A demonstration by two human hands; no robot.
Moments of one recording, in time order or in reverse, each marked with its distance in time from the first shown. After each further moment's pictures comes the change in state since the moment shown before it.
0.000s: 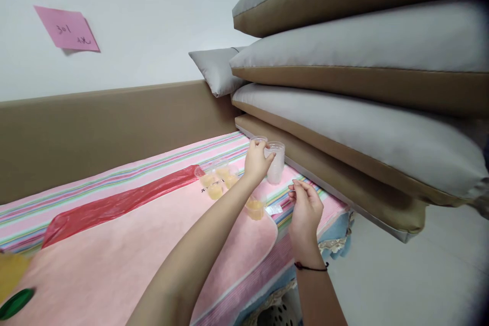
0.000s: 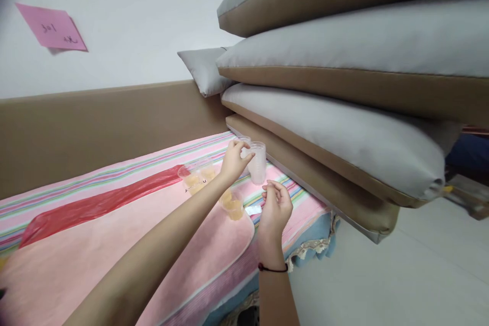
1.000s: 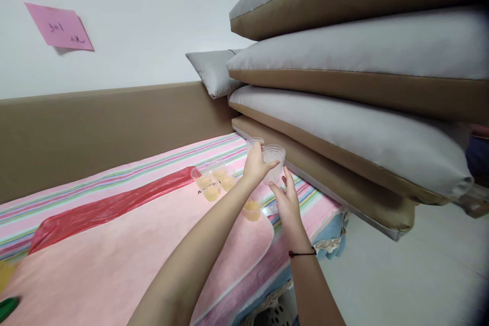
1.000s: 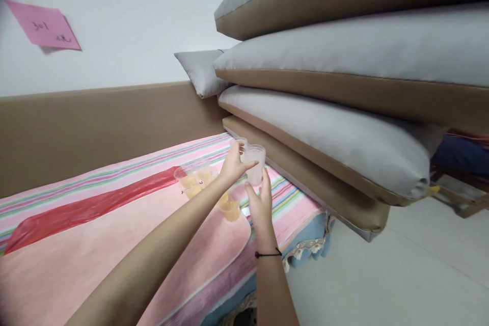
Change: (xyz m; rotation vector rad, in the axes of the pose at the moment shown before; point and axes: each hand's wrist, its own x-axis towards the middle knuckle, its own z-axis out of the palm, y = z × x) left_hand -0.003 -0.003 0.007 -0.102 -0.066 -0.022; right_hand 0.017 0.020 0.006 -0.325 -0.377 -0.096
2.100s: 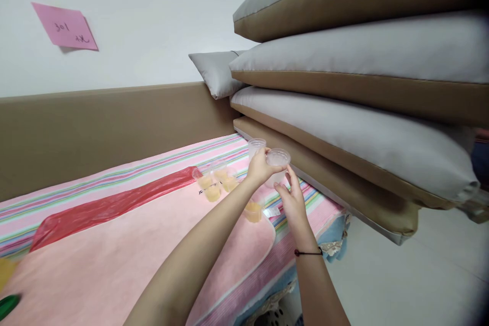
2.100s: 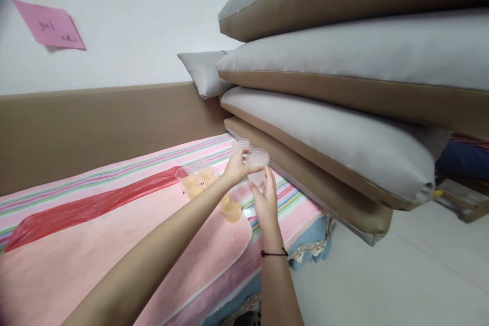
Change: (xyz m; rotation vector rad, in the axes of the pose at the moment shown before) left_hand -0.002 0.008 0.000 -0.153 -0.072 -0.157; right_hand 0.014 0.010 -0.008 0.078 -0.071 -0.110
